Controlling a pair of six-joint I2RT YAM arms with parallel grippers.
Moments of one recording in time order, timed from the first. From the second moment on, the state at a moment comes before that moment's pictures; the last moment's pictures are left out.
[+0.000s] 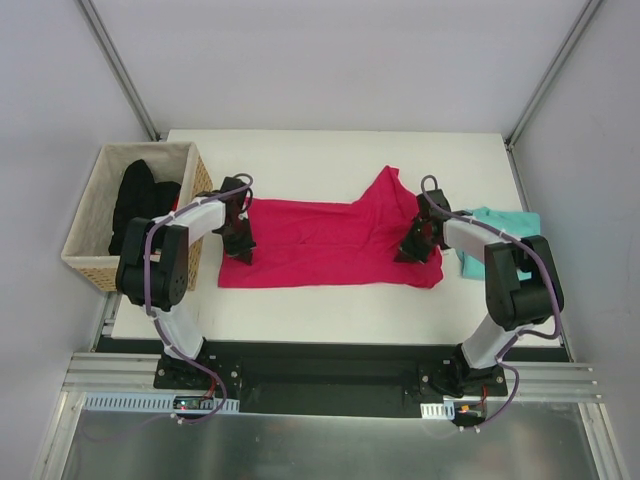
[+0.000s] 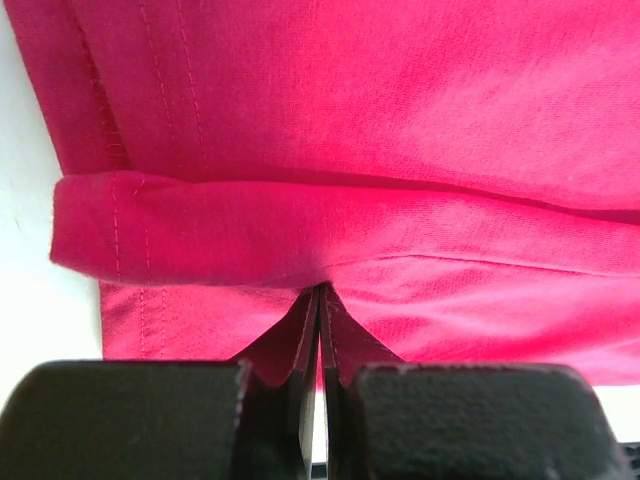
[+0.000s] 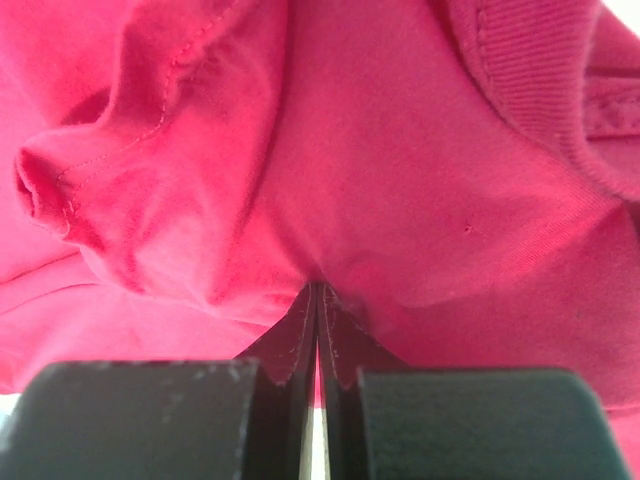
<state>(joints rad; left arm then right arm) -0.20 1.77 1.10 -0.73 0.10 -0.46 0.25 1.68 0.95 -0.46 -0.14 0.77</state>
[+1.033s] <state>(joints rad) -0.22 1.65 0.95 -0.74 0.09 -0.49 0.40 1.58 0.87 -0.57 0.00 0.95</state>
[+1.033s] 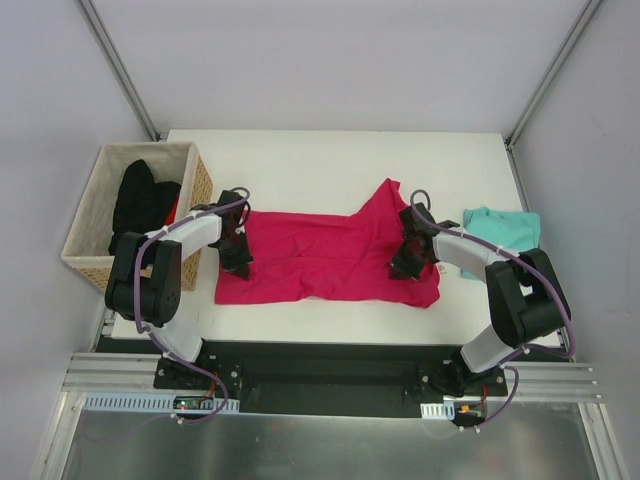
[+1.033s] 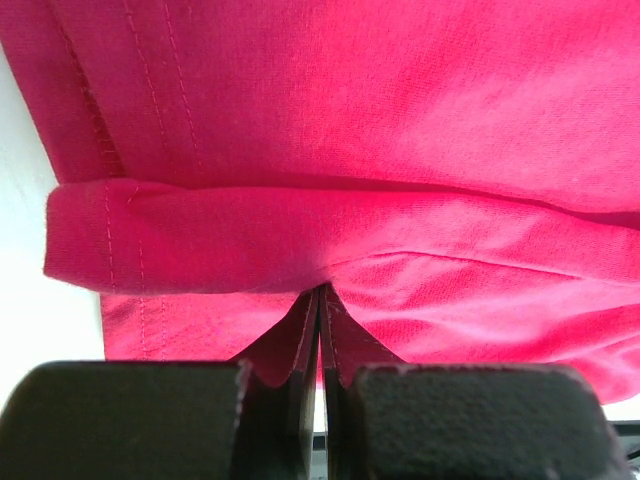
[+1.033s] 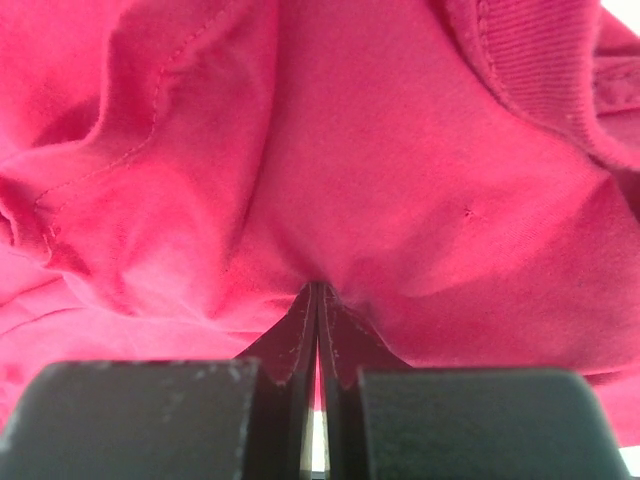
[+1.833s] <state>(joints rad) -0.21 1.67 0.98 -0.82 0.02 -0.49 0.38 1.57 0.88 -0.68 0.09 1.00</state>
